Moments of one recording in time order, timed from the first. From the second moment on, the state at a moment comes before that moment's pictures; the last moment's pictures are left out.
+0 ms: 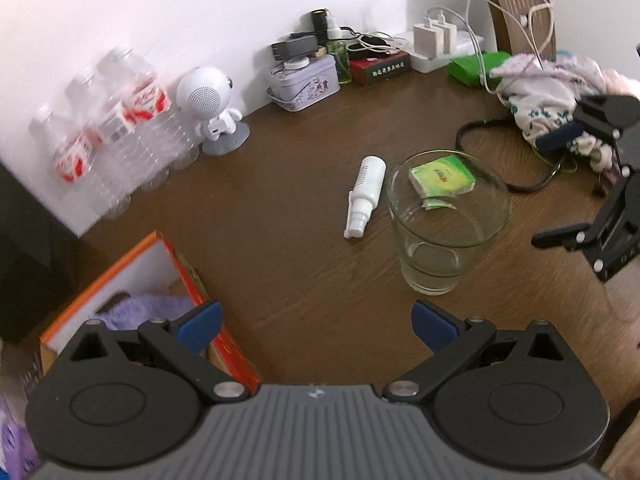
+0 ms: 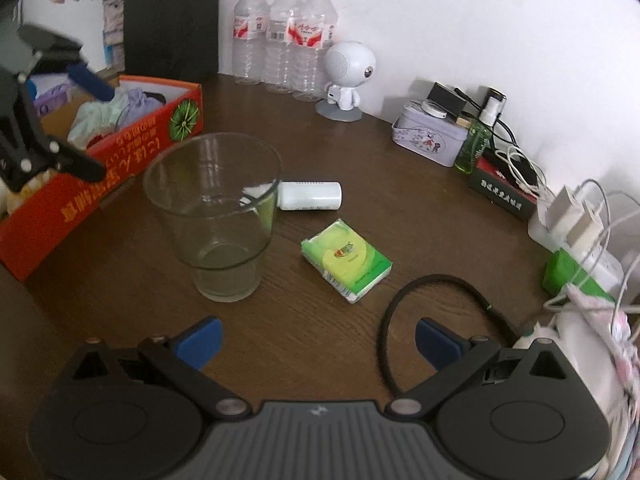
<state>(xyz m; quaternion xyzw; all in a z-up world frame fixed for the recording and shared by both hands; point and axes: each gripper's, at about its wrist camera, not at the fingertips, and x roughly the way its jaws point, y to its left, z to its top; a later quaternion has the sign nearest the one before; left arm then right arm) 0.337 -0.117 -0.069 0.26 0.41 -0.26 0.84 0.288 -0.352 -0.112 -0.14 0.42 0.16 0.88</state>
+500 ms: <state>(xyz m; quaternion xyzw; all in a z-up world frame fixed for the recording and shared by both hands) 0.384 -0.123 -0.090 0.31 0.42 -0.28 0.81 0.326 -0.352 -0.132 -0.22 0.41 0.19 0.87</state>
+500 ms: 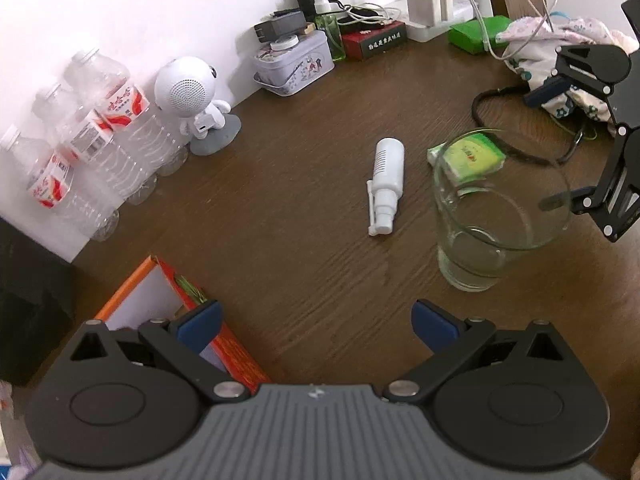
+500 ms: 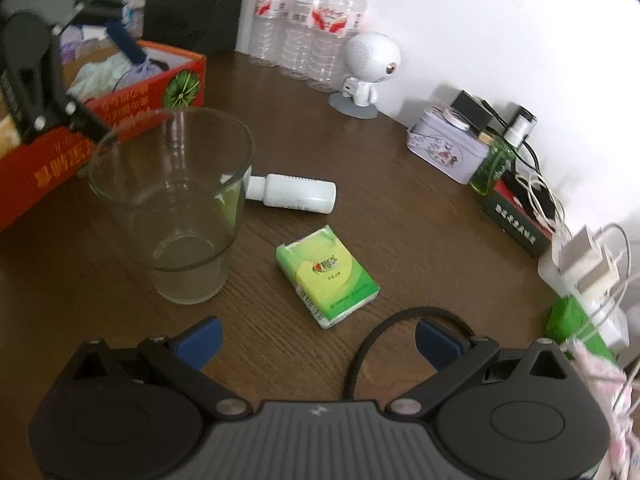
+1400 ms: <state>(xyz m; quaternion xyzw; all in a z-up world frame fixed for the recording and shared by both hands) 0.447 -0.164 -0.112 0.38 0.39 -0.34 0.77 0.369 -0.345 -0.145 -0.30 0.39 0.23 0.84</state>
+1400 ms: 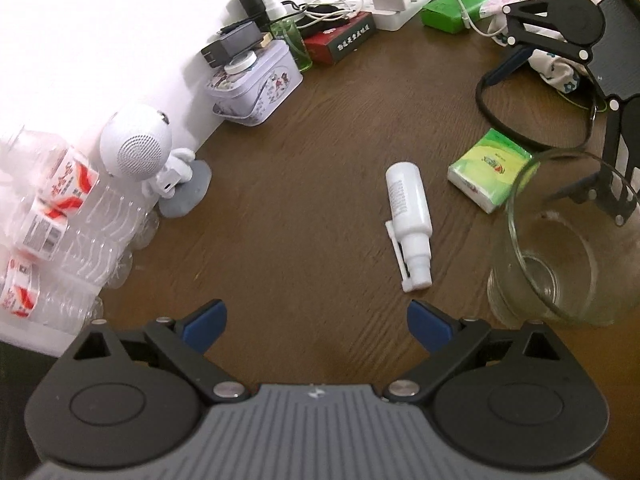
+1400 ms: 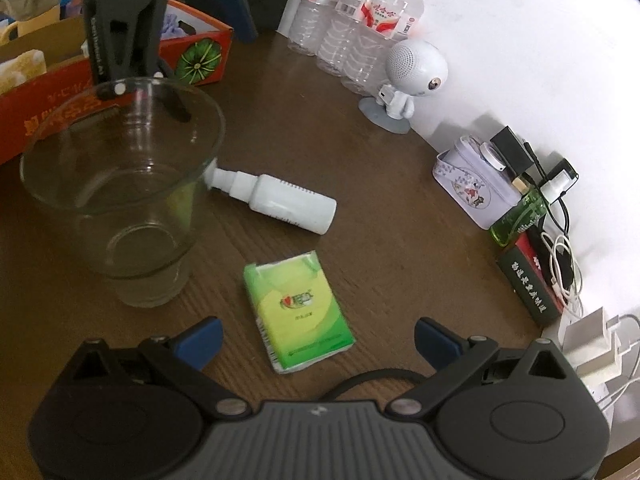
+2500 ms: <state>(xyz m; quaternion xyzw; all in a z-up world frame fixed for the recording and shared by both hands) 0.472 -0.195 -0.139 0.44 0.35 -0.50 0.66 0.383 -0.339 -0.149 -0.32 0.40 0.26 0.82</state>
